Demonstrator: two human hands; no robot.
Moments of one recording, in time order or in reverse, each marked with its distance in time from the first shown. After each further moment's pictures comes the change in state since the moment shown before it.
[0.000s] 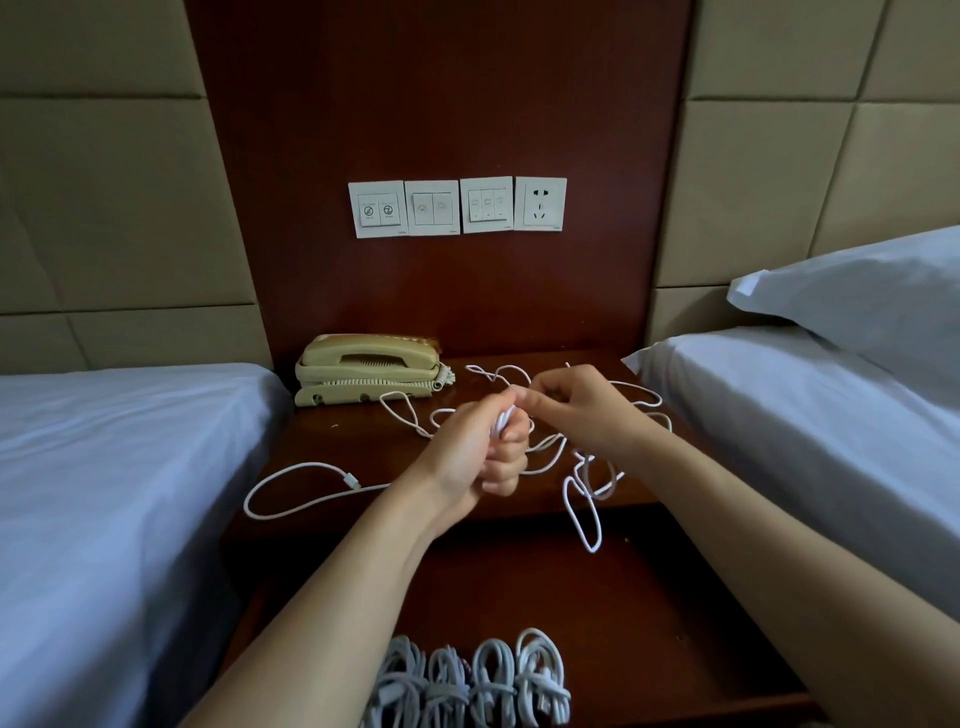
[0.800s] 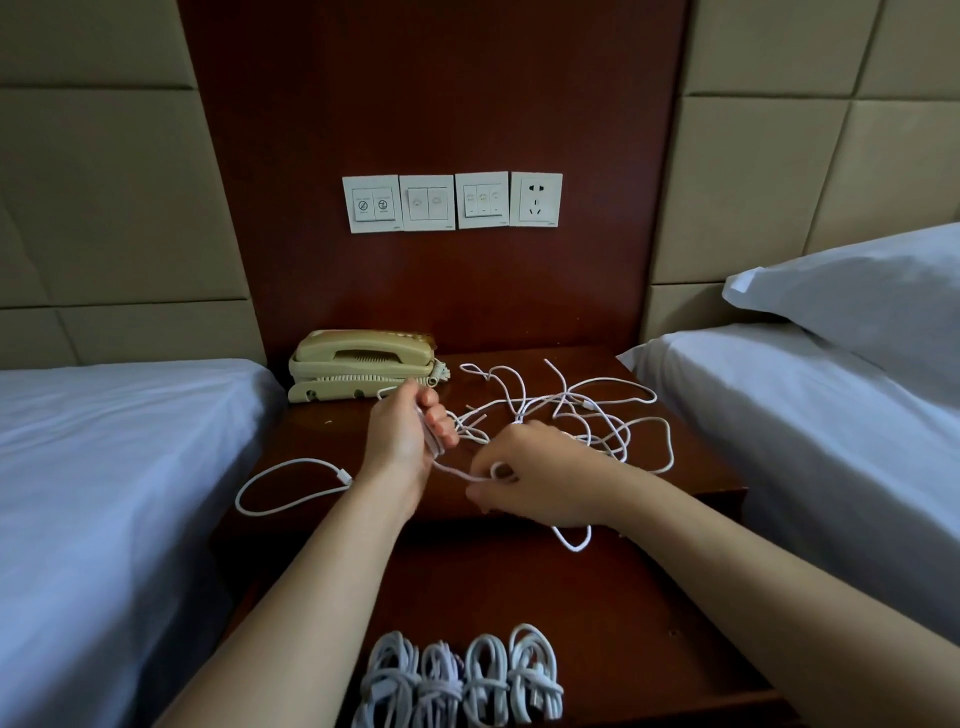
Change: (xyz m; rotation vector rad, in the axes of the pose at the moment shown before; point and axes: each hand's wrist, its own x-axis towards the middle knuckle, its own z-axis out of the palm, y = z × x) left_hand 0.017 -0.004 -0.032 -0.350 0.544 0.139; right_hand -0.024 -0.025 0.027 -0.457 -0.431 -0.106
